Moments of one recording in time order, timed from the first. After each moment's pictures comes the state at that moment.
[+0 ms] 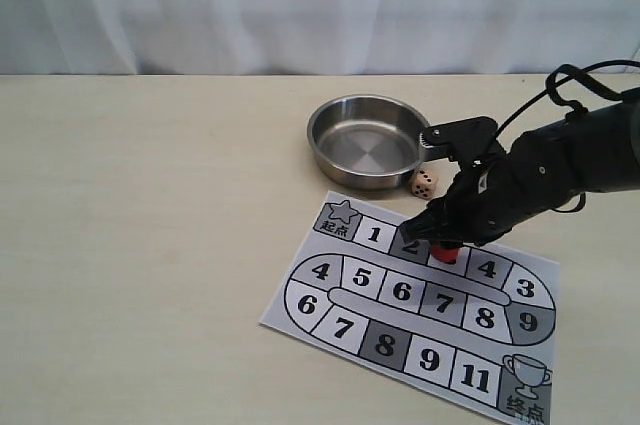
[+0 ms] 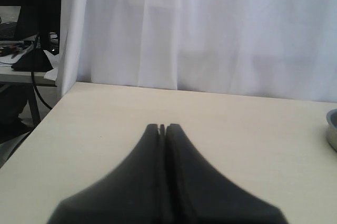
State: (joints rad) left arm 0.03 0.00 0.01 0.05 0.15 -0.10; right arm 0.31 1.86 -0.93 -0.11 0.27 0.12
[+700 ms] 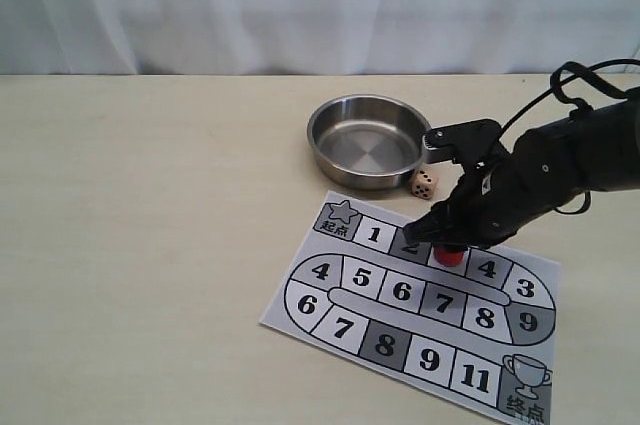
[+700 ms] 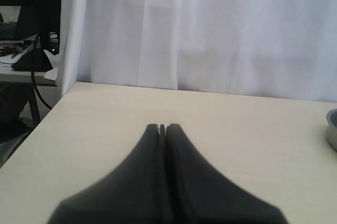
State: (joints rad) left arm 0.03 0.00 0.01 0.05 0.15 -0.10; right arm 0.30 1.85 -0.93 -0.10 0.31 0.12
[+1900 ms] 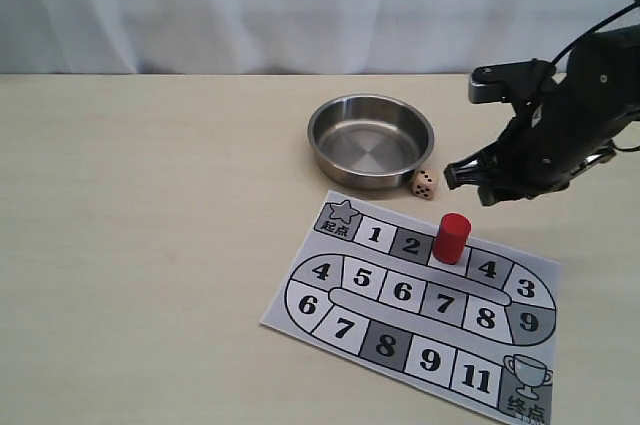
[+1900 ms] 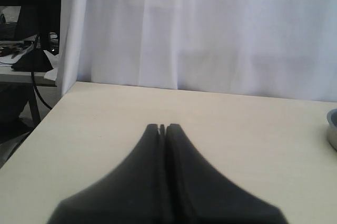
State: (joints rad) left arm 0.03 0.00 0.01 0.05 0.15 -0.10; right arm 0.21 1.73 -1.09 -0.10 0.64 0.12
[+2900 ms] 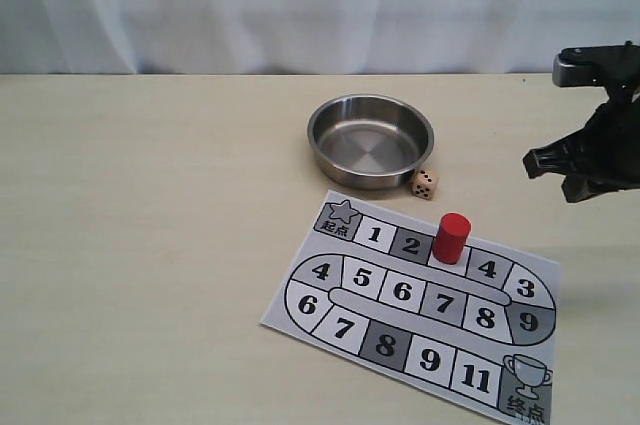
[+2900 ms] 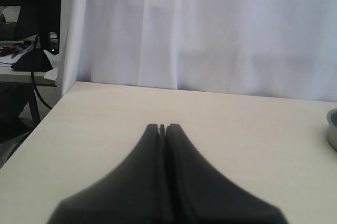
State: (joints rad) left arm 0.03 0.00 0.01 0.05 0.15 -0.10; right arm 0.03 1.59 -1.06 0.01 0.79 -0.07
